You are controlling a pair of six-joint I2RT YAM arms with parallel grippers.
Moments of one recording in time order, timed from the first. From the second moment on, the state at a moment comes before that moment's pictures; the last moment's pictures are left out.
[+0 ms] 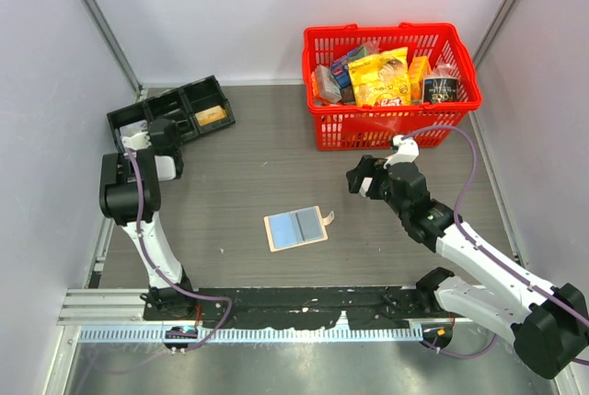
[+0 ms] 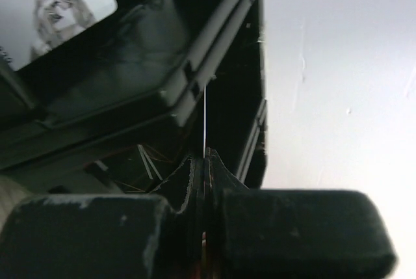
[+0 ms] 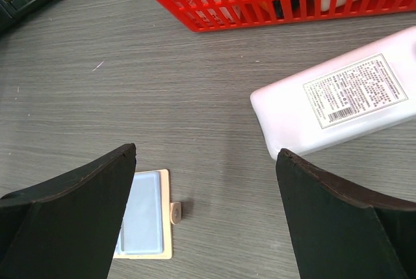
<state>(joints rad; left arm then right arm) 0.15 1.98 0.96 0.70 -0.34 -1.49 0.56 0.91 0.58 -0.08 0.24 0.50</state>
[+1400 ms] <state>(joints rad) -0.20 1.22 0.84 0.04 0.00 -0.97 0.67 1.20 0.78 -0.21 -0.12 0.47</state>
